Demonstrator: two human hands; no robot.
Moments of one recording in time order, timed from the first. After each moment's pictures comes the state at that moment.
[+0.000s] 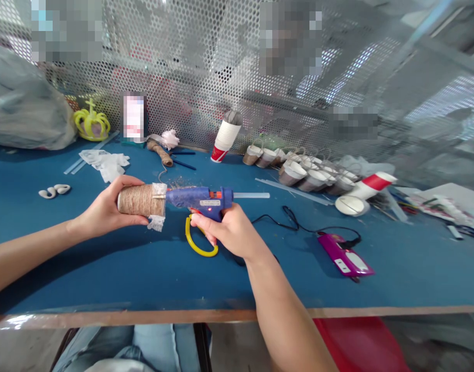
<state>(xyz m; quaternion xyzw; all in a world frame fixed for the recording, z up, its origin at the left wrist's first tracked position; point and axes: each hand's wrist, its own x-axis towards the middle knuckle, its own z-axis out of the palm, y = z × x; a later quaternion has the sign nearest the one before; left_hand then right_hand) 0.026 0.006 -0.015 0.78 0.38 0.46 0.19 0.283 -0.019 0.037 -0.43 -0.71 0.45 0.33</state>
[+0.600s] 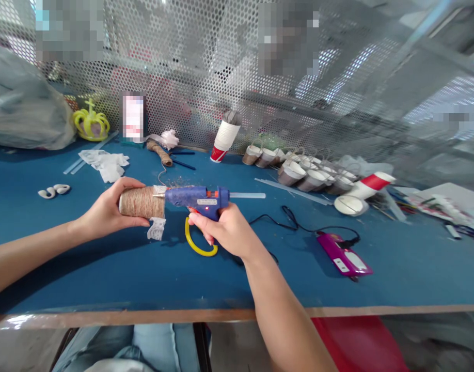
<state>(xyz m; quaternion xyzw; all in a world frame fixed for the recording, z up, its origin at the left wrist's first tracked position) 0.026 0.007 -0.018 0.79 0.38 0.46 0.16 0.282 -0.018 0.033 -0.45 -0.71 0.44 0.33</state>
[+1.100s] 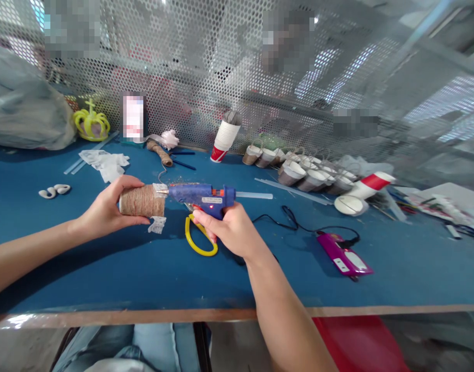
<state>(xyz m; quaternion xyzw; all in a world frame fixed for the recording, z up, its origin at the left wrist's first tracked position) 0.024 0.009 -0.020 0.81 0.35 0.46 0.09 0.281 -0.021 0.040 -0.45 -0.72 0.40 0.34</state>
